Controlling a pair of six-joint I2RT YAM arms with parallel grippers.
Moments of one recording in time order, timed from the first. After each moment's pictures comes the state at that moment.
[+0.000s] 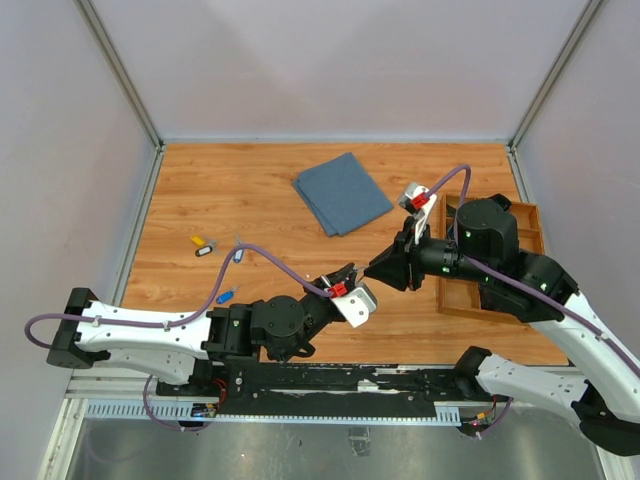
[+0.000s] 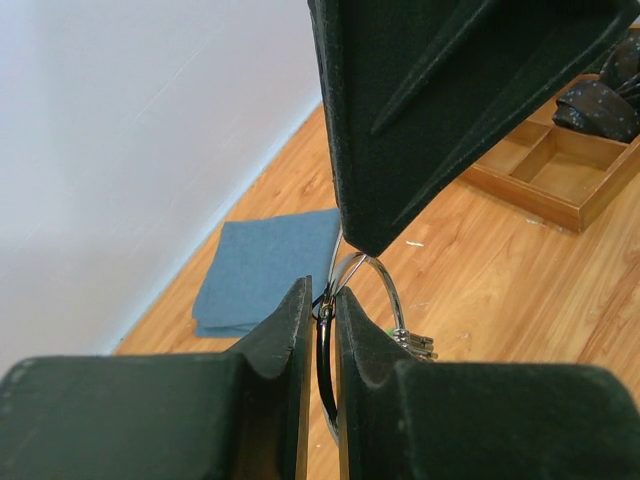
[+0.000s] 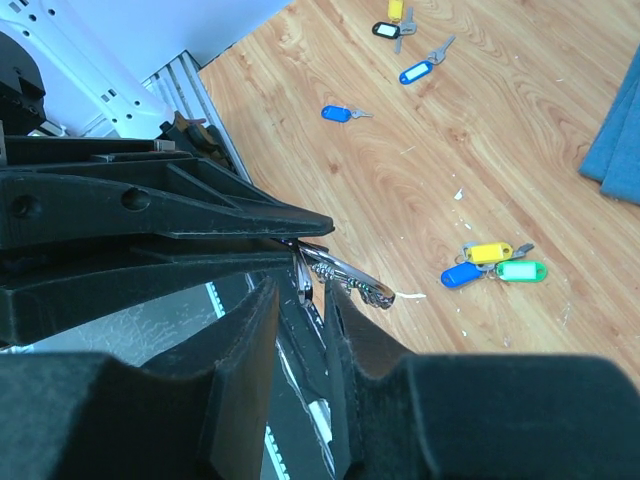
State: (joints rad) left arm -1.57 1.11 0.95 0.13 -0.82 0.47; right arm 0.83 0.89 1.28 -0.74 -0.36 0.22
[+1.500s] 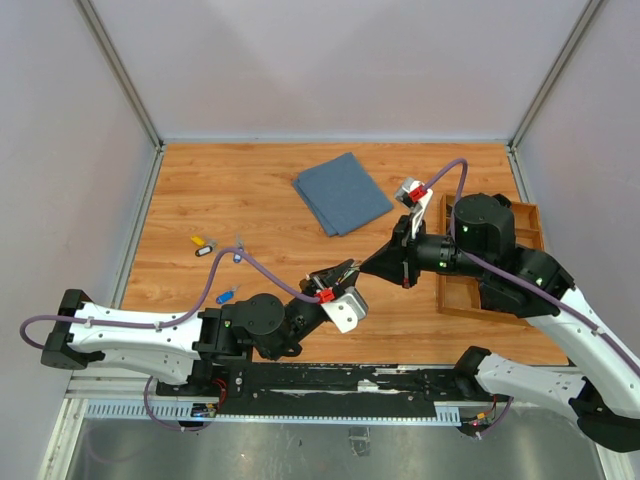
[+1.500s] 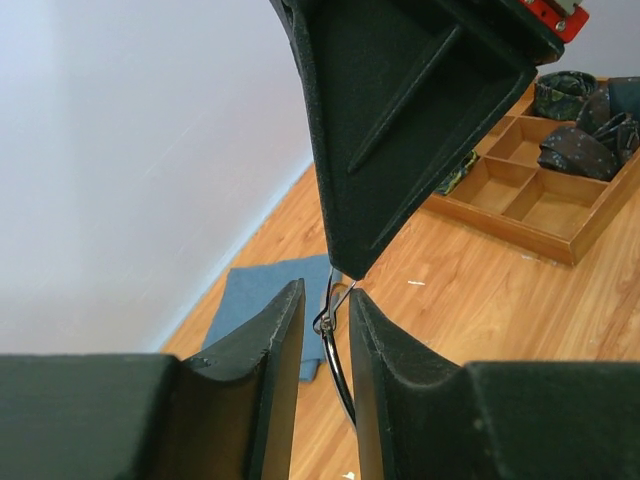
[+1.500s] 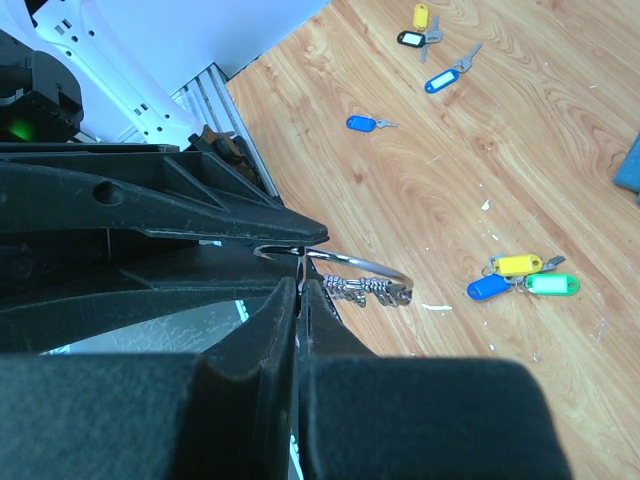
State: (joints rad) left arm -1.57 1.05 0.91 0.23 -0.74 0.57; right arm 0.83 0.92 1.29 -0.71 -0.40 0.28
